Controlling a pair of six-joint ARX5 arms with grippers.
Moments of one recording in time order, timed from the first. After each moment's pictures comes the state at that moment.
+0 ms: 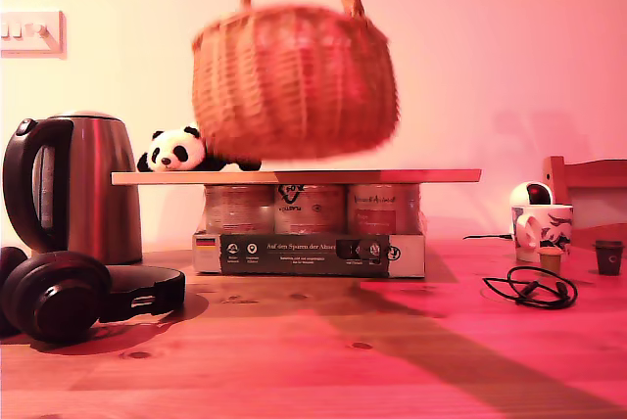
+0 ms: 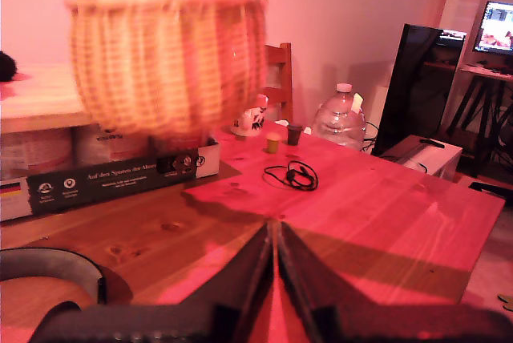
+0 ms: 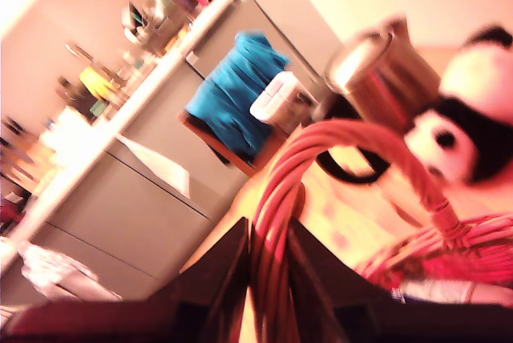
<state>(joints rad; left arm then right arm) -0.05 0.00 0.03 -0.03 0.84 -0.18 0.39 1.92 2.15 -0.46 -0.80 0.48</state>
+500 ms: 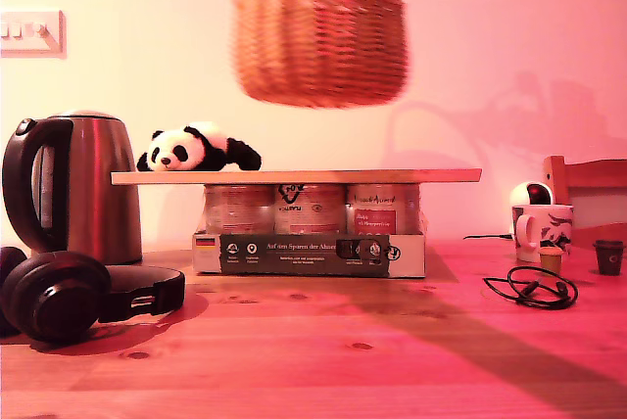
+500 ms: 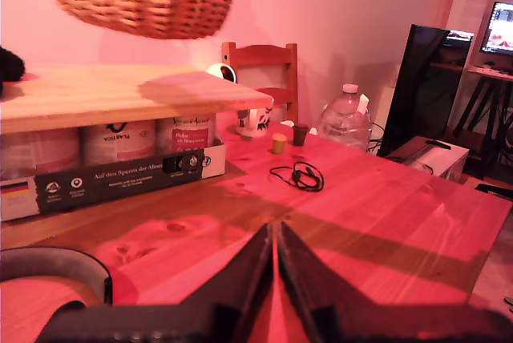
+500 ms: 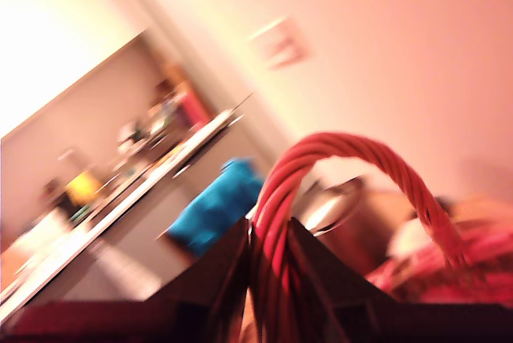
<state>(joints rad) -0.05 0.00 0.03 -0.03 0.83 -0.18 0.30 1.99 2.31 -0.32 -0.69 0.55</state>
